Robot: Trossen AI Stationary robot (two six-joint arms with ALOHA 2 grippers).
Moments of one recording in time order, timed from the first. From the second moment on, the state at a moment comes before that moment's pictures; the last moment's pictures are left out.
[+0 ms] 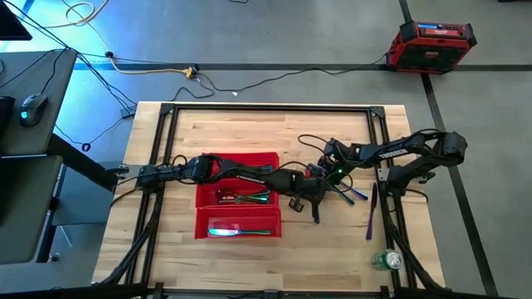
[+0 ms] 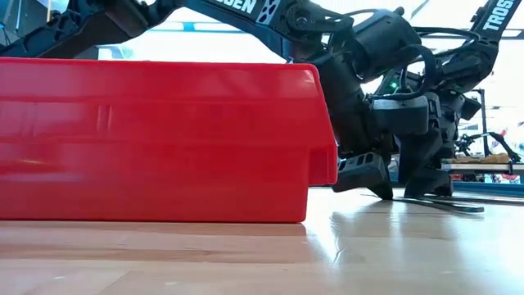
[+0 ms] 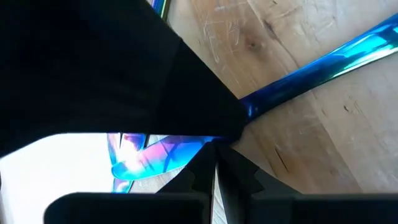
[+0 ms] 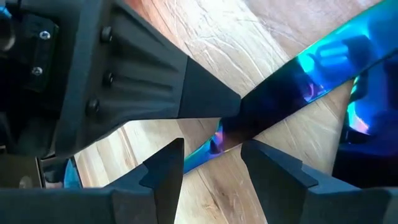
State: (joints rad) left arm -0.06 2.62 2.19 -0.57 -0.33 0.61; right arm -0.35 1.48 0.38 0.02 -0.62 0.57
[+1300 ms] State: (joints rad) left arm -0.07 2.63 2.19 -0.54 -0.31 0.52; right arm -0.35 1.45 0.38 0.05 -0.48 0.56
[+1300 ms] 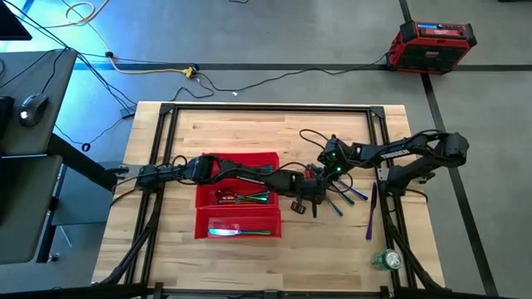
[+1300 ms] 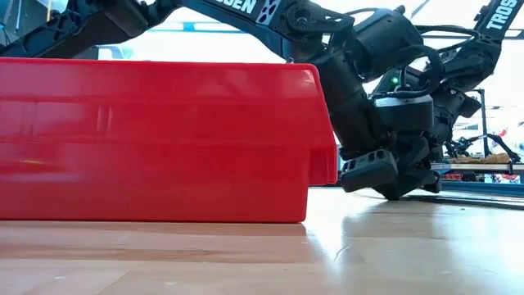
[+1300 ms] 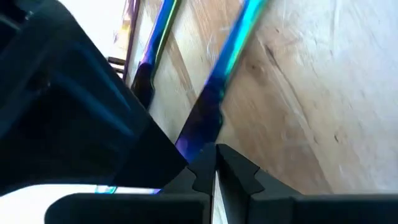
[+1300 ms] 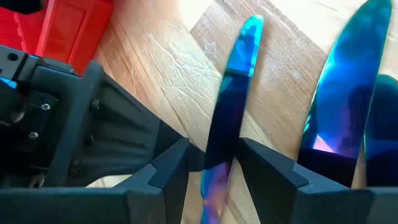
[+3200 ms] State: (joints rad) left arm -0.12 2.51 2.19 -0.92 -0.45 0.50; right arm -0.23 1.32 0.38 -0.13 -0.14 0.36
